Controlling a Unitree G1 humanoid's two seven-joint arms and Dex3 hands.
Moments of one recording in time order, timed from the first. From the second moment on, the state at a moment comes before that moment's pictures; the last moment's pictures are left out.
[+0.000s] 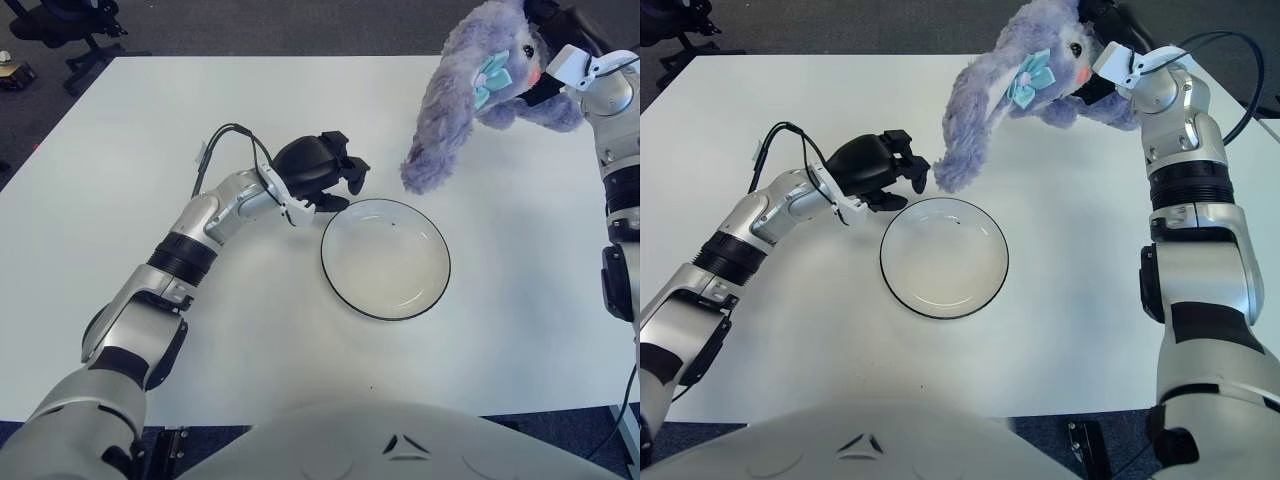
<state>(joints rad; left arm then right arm) -0.63 0.44 -0.40 0.32 0.79 -0.62 -0.07 -0.99 -0.69 0.13 0.74 -0.45 -0.30 0.16</state>
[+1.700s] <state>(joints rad) -0.64 0.42 -0.39 0.36 0.42 -0.68 -0.22 -0.99 -0.70 0.13 0.72 -0.45 -0.29 0.18</state>
